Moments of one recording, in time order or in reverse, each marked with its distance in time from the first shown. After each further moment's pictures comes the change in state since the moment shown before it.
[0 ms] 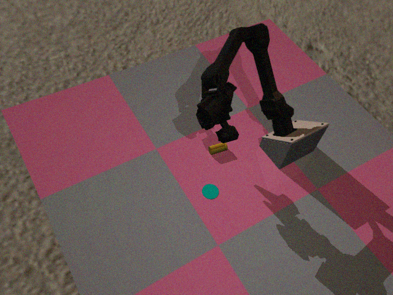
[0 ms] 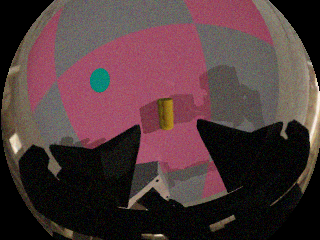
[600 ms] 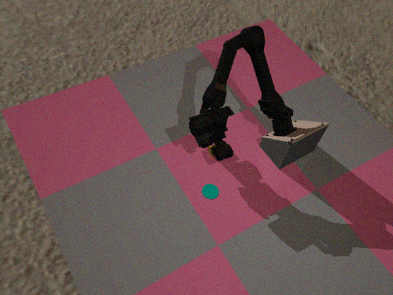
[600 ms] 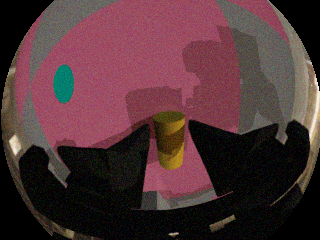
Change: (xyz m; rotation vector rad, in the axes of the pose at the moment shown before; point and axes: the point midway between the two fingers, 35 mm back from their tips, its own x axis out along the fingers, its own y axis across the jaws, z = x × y) arm 0.105 -0.005 -0.002 0.008 0.006 -0.015
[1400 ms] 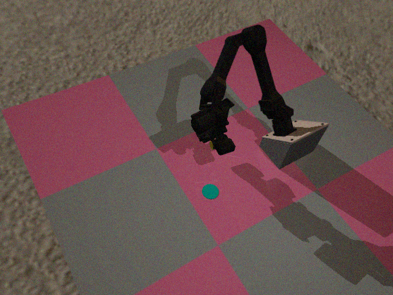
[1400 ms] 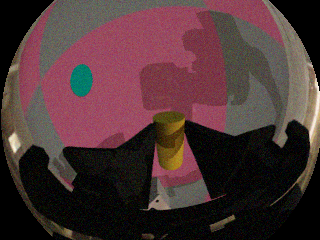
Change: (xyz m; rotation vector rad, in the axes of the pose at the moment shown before) arm -0.040 0.005 0.003 -0.016 0.010 0.005
